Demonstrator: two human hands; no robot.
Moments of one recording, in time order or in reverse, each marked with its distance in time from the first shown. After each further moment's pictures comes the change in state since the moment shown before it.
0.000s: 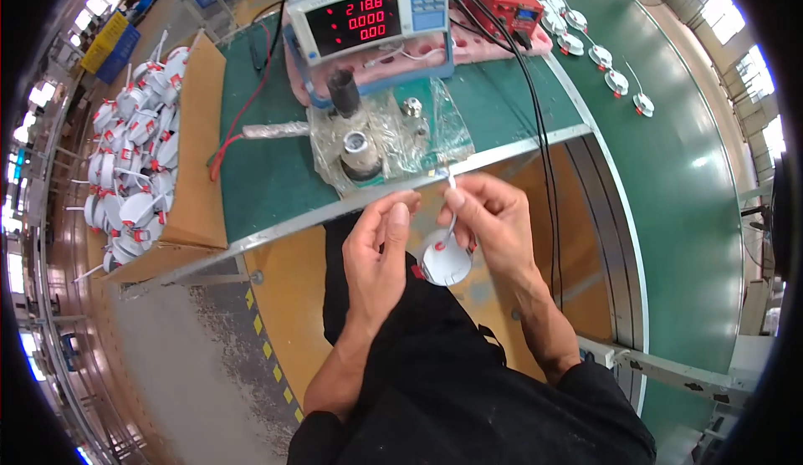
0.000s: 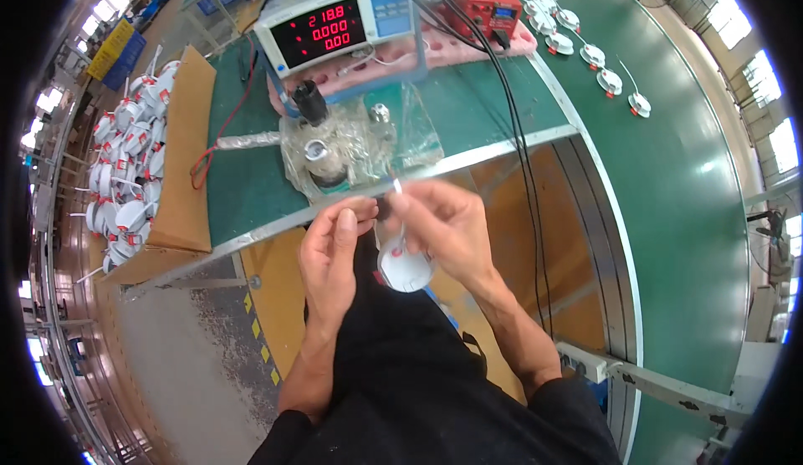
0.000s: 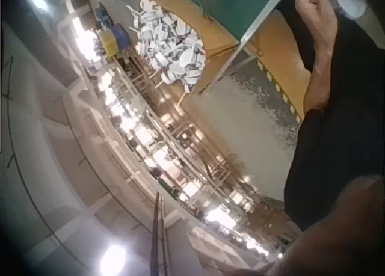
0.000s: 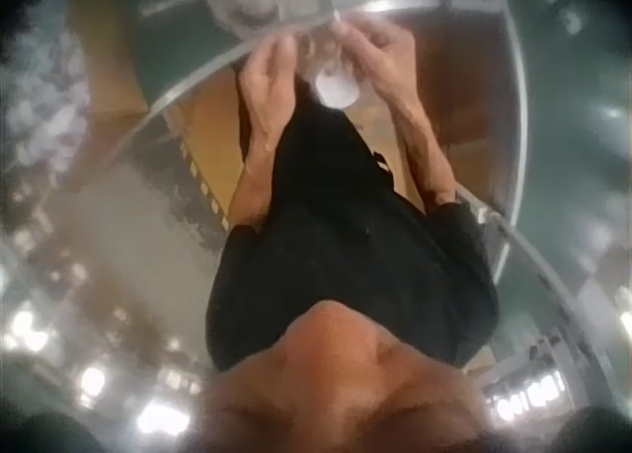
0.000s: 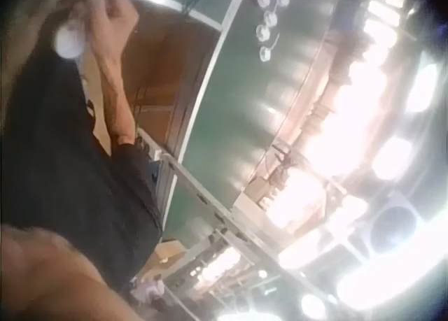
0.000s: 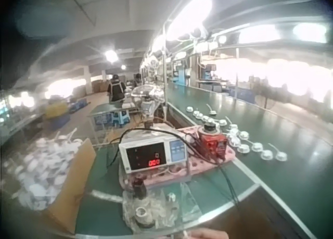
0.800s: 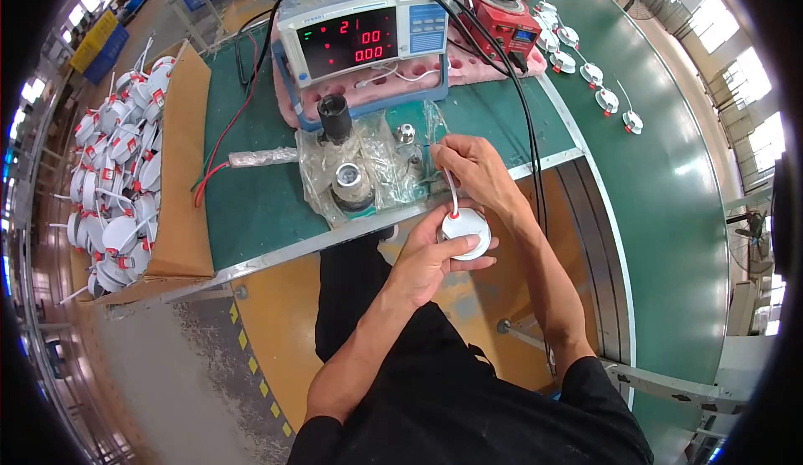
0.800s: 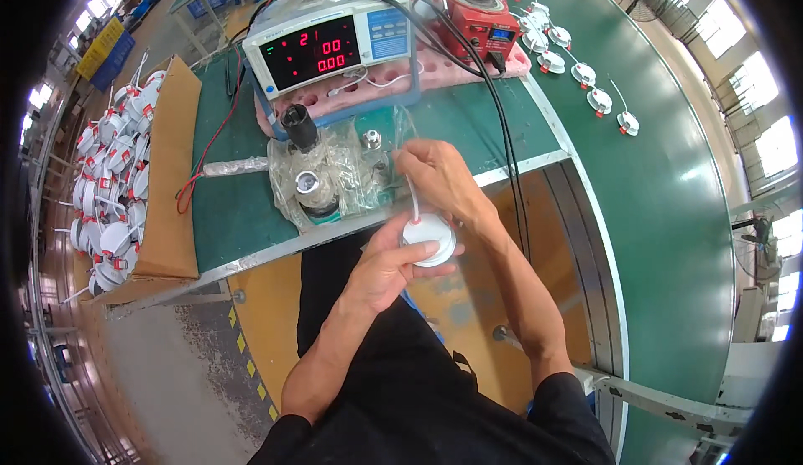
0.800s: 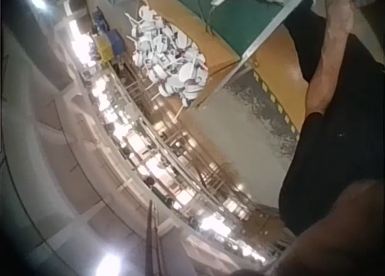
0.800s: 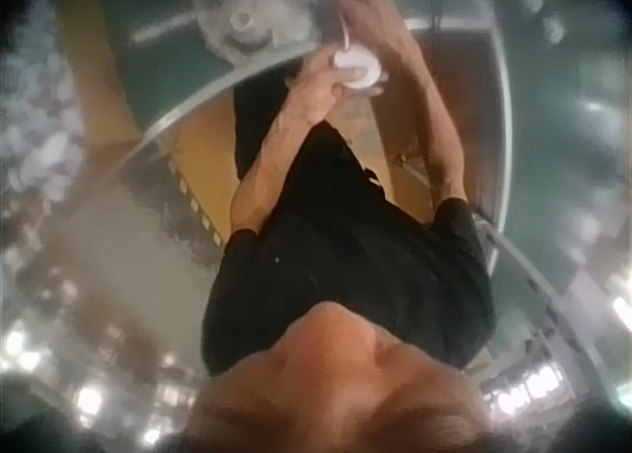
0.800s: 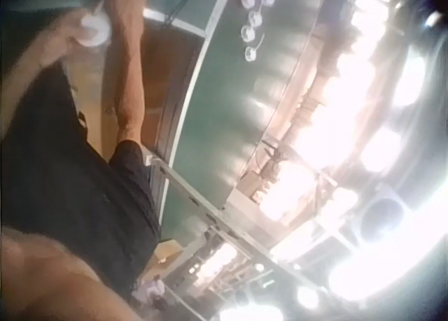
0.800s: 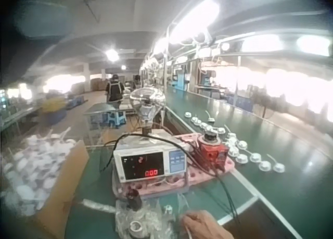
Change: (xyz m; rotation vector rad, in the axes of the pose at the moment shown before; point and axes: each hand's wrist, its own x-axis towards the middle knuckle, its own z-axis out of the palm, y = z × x) left_hand 0.045 -0.043 0.038 -0.633 -0.462 -0.593; right_hand 0.119 0.011 -0.040 -0.678 -0.110 -0.065
